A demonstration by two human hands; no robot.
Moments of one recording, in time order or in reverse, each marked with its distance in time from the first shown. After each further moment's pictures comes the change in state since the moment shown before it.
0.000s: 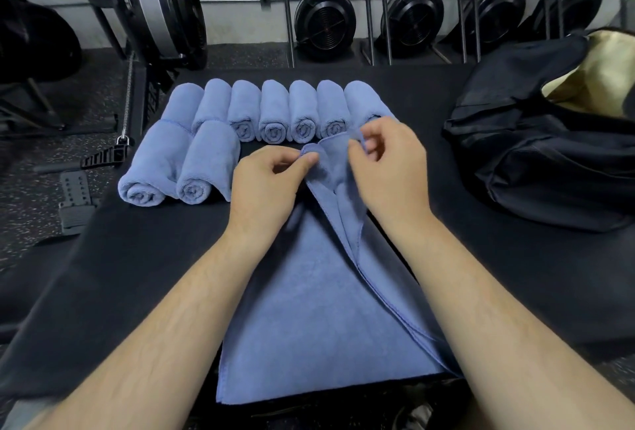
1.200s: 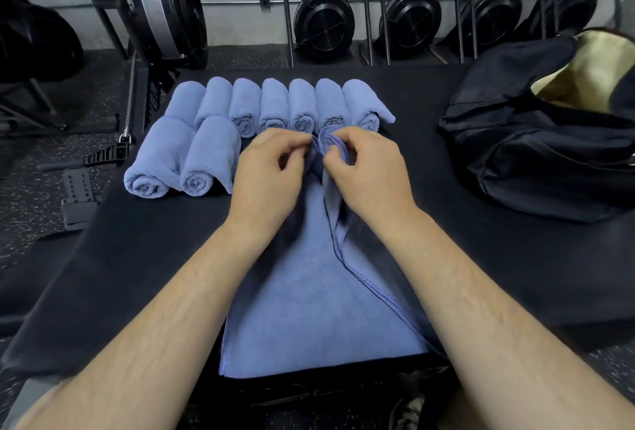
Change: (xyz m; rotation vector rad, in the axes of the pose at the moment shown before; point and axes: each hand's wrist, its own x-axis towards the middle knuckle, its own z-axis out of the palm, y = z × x) left_hand -0.009 0.007 -0.008 0.183 -0.003 0.346; right_hand -0.013 -0.012 0.002 -0.166 -0.182 -0.112
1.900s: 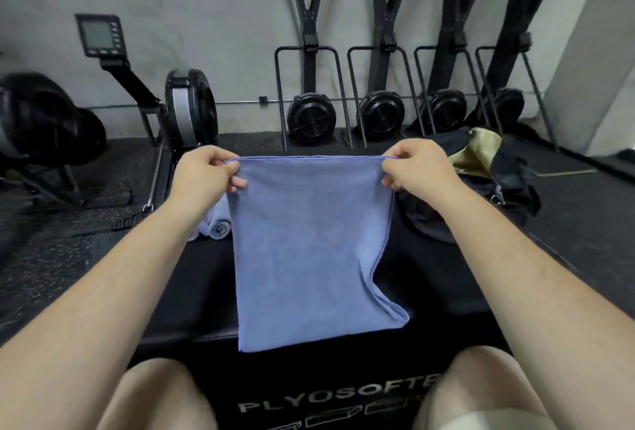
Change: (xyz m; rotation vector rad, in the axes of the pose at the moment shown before) left_hand 0.023 0.068 -0.134 -0.153 0.049 -0.337; right_hand 0.000 -0.042 -0.184 0.077 -0.016 0.273
